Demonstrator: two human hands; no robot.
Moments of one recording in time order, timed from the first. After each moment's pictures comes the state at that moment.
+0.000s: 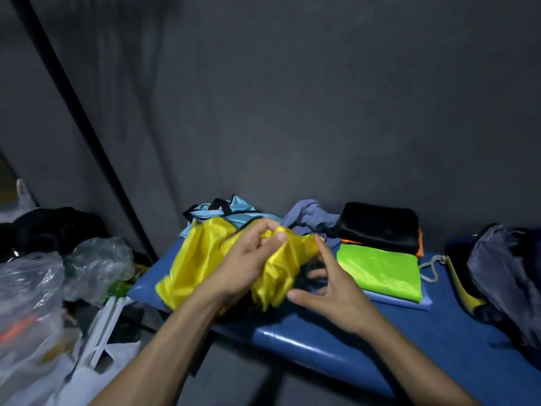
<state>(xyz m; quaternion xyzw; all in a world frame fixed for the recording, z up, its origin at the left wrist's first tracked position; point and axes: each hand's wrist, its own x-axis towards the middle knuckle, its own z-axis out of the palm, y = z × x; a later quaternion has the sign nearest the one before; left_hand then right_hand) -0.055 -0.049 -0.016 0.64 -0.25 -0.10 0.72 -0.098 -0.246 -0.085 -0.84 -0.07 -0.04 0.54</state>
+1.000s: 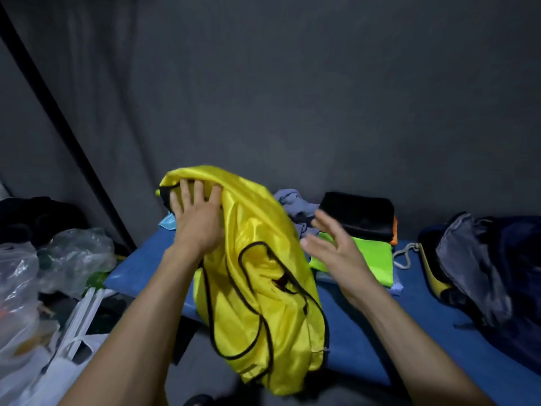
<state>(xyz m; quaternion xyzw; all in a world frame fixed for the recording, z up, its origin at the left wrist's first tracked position) 0.013 -0.033 -0.017 0.99 -0.05 0.12 0.08 -0.095 -0.279 -0.051 -0.72 0.01 -0.06 0.69</state>
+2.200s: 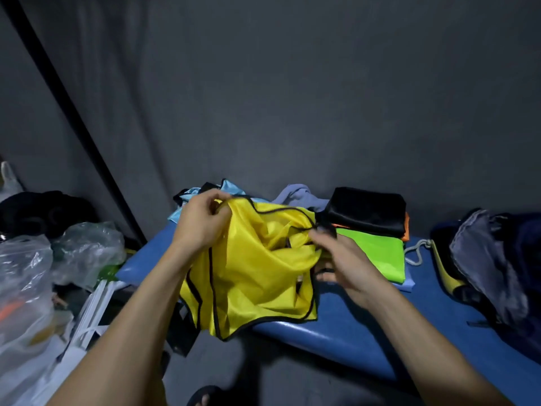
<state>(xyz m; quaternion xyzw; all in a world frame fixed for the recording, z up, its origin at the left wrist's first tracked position) -0.002 -0.008 -0.018 0.86 -0.10 0.16 0.47 -0.096 -0.262 -0.048 -0.68 0.10 0.05 0.73</state>
